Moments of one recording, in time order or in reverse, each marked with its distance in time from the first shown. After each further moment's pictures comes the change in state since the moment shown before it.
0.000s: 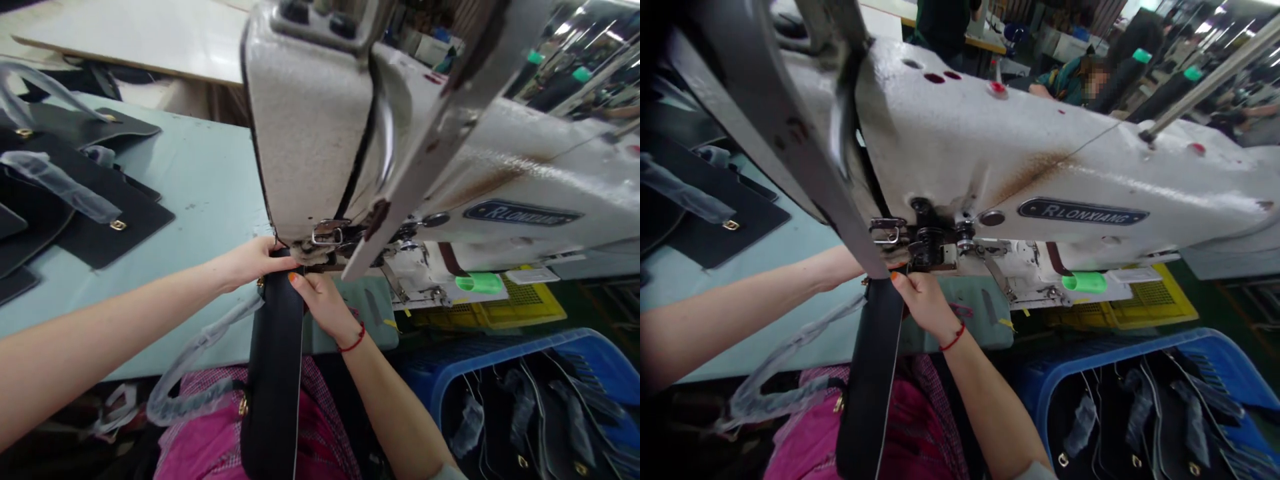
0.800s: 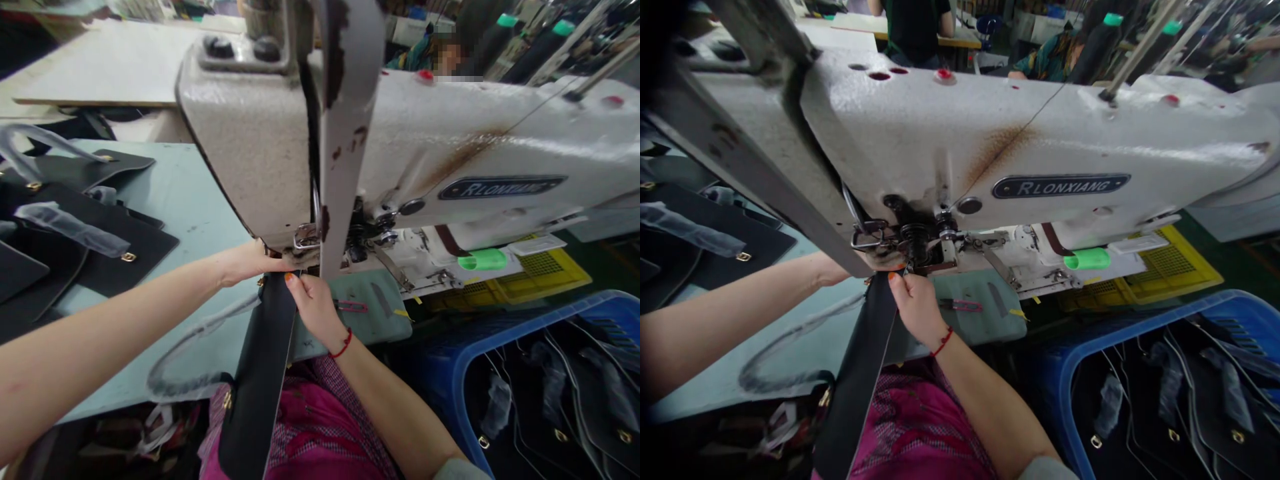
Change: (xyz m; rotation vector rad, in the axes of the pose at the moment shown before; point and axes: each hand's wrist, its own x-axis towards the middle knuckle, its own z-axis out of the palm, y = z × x) left_hand 0.010 0.022 -0.009 0.064 -0.028 0.053; right_hand 0.005 0.006 0.034 -0.054 0.314 -0.121
